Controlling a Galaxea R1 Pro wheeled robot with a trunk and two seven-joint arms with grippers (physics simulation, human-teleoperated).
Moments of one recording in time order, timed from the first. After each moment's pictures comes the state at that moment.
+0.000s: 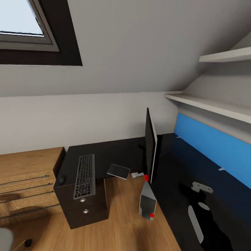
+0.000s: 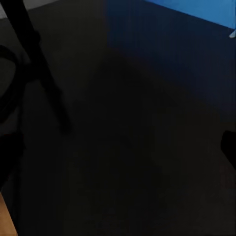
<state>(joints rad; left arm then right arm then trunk) 0.07 0.00 -0.28 -0.89 0.41 -0.06 0.51 -0.36 -0.01 -0.22 -1.09 -0.11 0.19 -0.22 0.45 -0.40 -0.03</state>
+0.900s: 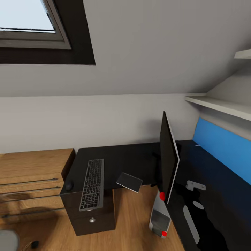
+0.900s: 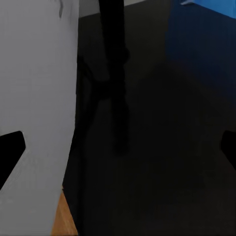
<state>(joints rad) 0.07 0.00 -0.28 -0.89 0.41 -0.07 0.51 -0.36 -0.01 -0.15 -1.09 -0.11 0.18 -0.22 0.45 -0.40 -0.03</state>
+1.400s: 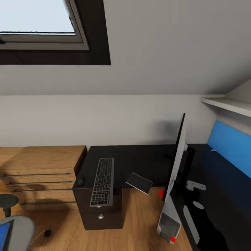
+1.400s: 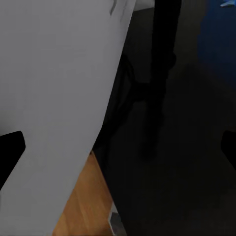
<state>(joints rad) 0.07 0.00 -0.28 -0.89 0.41 -0.07 0.51 -0.36 -0.01 -0.15 -1.09 -0.11 0.18 -0.22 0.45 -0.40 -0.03</state>
